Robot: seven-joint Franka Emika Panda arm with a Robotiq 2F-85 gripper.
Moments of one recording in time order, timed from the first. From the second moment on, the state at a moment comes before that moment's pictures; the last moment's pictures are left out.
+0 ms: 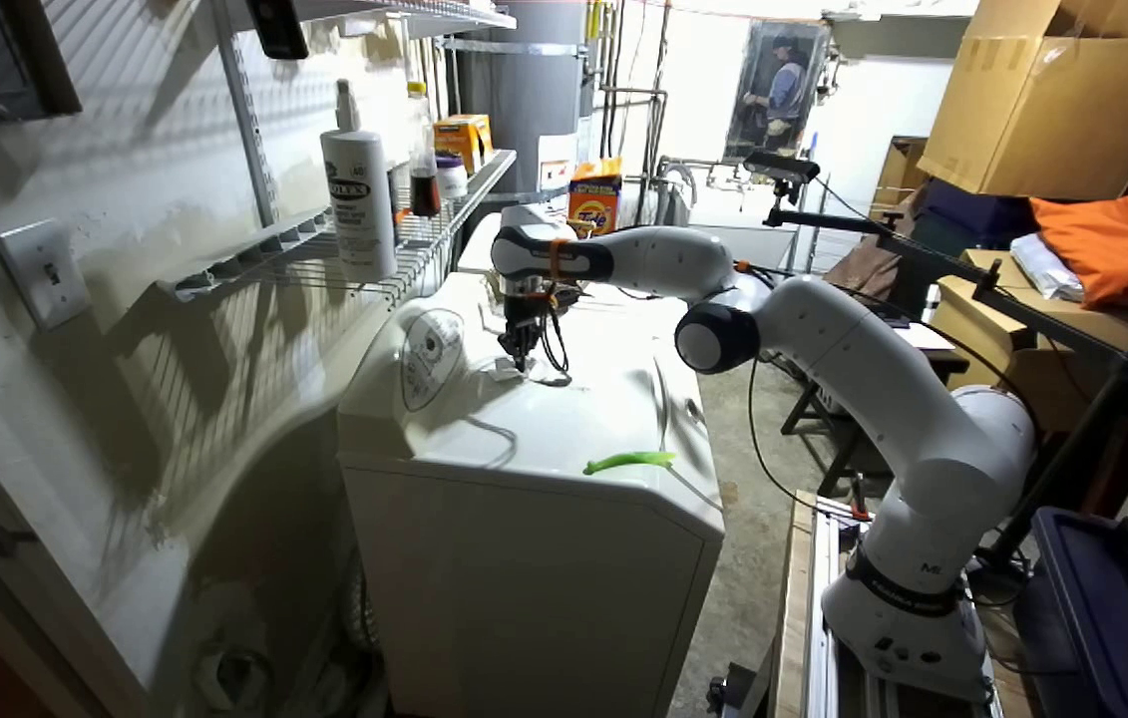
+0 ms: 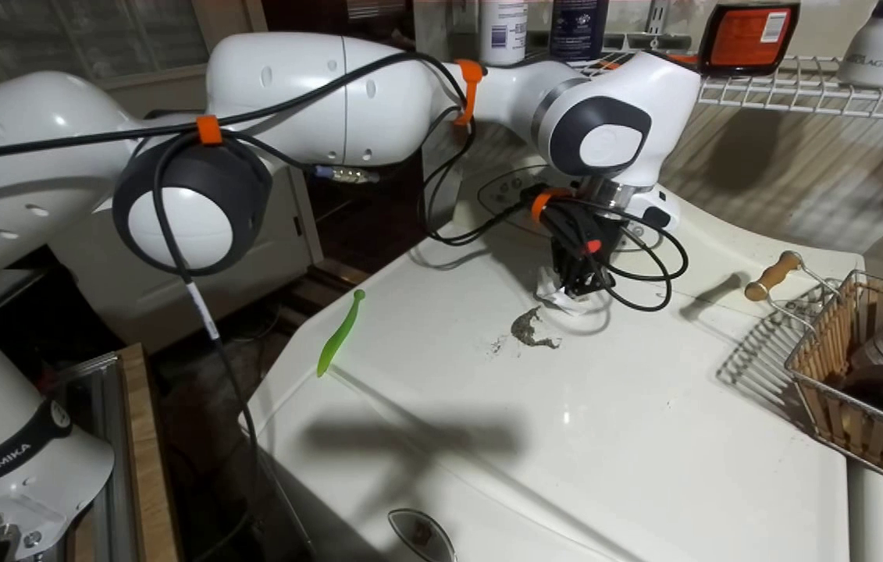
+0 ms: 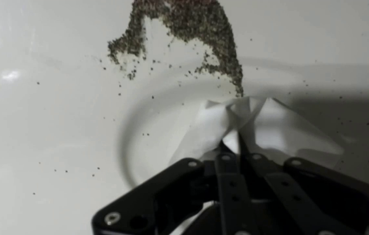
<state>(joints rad) -0.32 1.16 -0.04 -0.59 0.11 1.62 -0.10</state>
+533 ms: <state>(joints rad) -0.29 1.12 -0.01 -0.58 0.11 1.77 -0.10</state>
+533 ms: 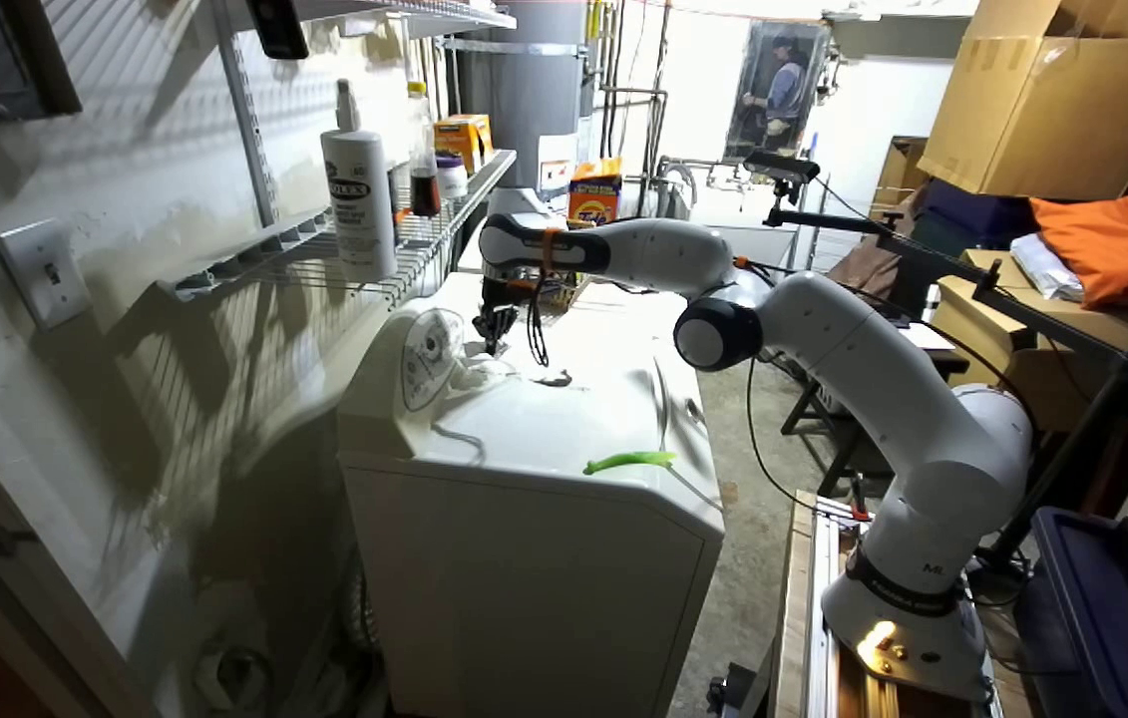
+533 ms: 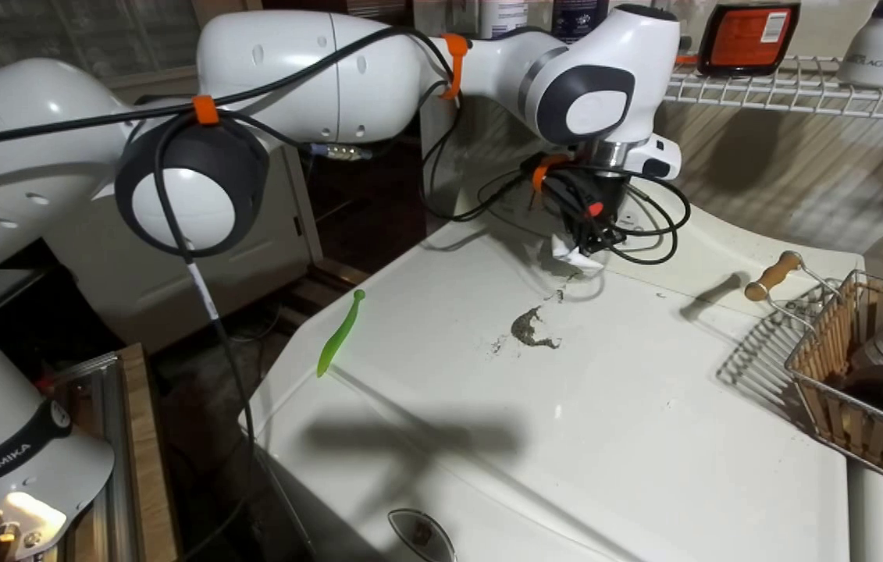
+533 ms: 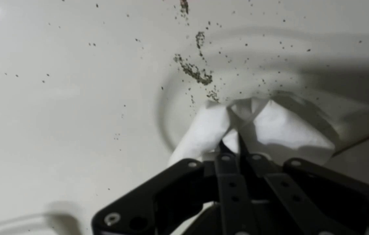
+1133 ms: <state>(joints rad) -0.31 1.20 0.08 -0.60 0.12 2.01 -0.36</state>
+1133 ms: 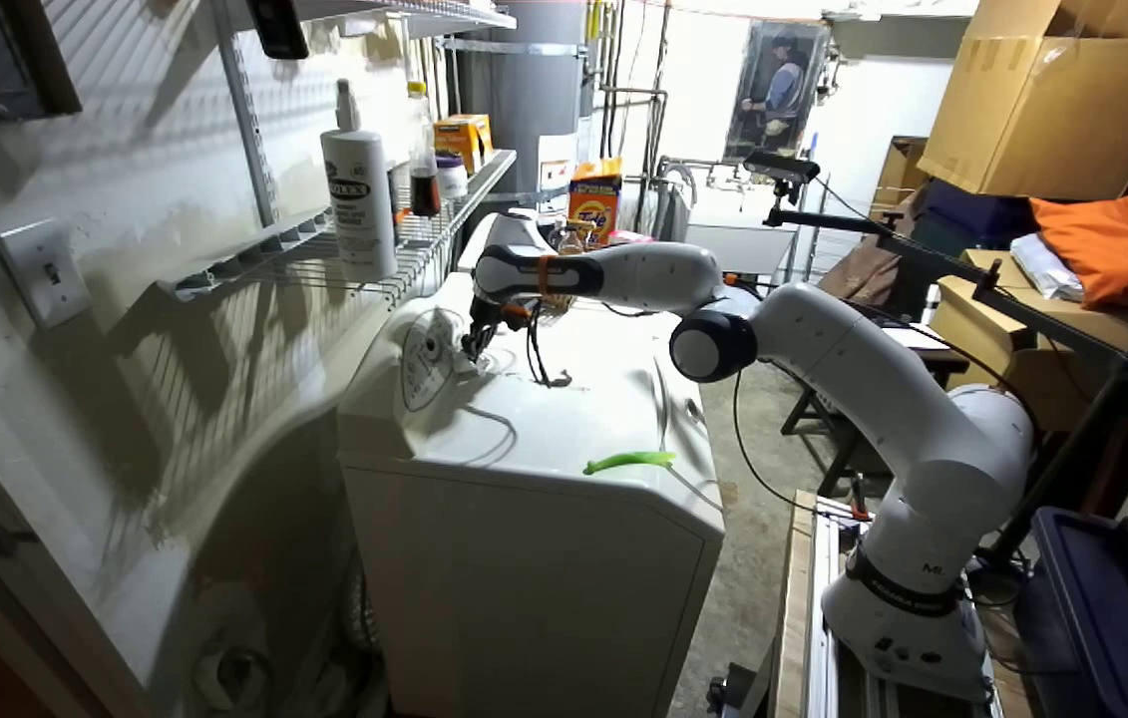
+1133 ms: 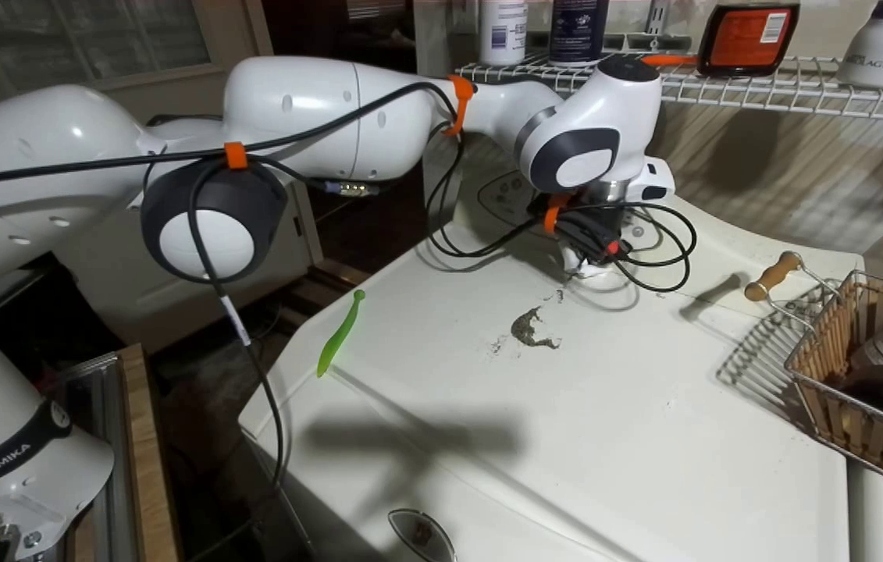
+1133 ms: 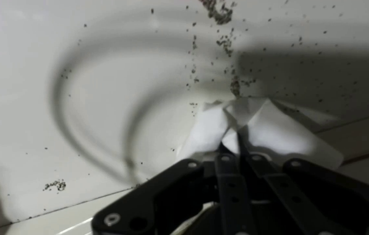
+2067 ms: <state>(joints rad) -0.35 1.18 0.09 -0.60 0.13 1.86 -0.38</state>
